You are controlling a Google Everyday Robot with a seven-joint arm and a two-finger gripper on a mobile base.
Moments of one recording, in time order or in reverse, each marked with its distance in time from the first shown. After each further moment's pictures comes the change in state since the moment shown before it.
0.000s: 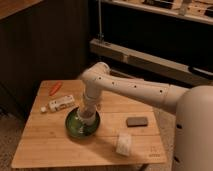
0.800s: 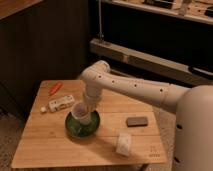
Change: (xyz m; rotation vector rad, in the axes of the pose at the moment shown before) arm 0.001 0.000 -0.006 0.001 -0.005 0.001
